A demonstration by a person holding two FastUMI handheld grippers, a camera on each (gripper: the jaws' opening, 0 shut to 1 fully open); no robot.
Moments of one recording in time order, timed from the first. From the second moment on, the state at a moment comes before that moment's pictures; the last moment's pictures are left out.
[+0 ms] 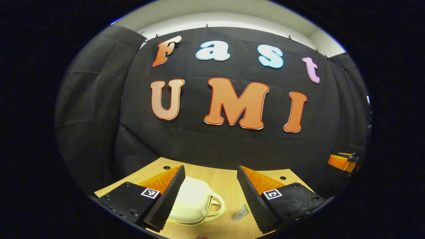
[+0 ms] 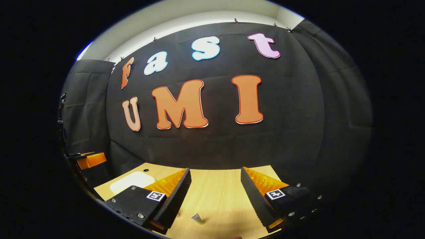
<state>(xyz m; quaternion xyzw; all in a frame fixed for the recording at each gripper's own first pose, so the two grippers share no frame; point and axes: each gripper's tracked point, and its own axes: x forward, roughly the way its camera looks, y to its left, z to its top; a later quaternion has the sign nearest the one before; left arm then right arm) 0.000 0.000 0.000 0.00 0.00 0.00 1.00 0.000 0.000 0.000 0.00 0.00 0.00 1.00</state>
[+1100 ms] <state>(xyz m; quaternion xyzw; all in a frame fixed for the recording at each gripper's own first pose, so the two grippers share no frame) 0.061 0.039 -0.013 0.07 0.02 -0.10 0.99 0.004 0.065 -0.018 0.00 0.00 -0.09 1.00</state>
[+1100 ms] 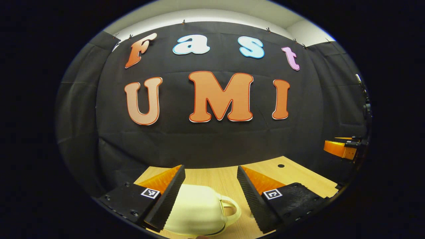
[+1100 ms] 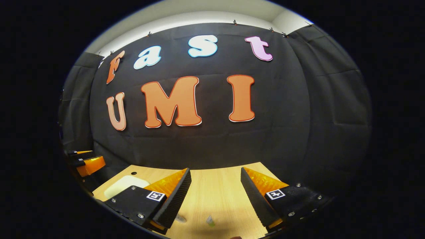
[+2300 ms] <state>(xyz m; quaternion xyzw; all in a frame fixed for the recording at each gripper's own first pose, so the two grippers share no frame) 0.058 0.000 -0.249 0.48 0.18 -0.18 0.84 -0.042 -0.014 -0.102 0.01 0.11 -0.17 0.98</state>
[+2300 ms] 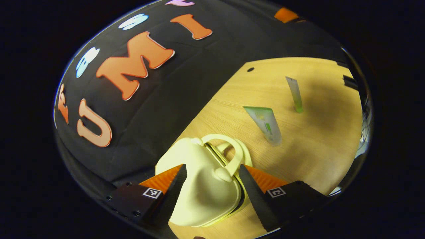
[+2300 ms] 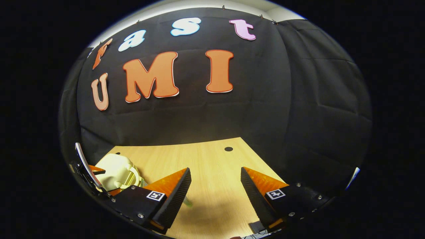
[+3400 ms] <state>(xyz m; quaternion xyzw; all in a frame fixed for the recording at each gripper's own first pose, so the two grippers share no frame) 0.108 -0.035 -0.330 0.57 0.27 -0.24 0.74 -0.039 -0.049 -0.116 0.03 0.14 -0.22 0.96</state>
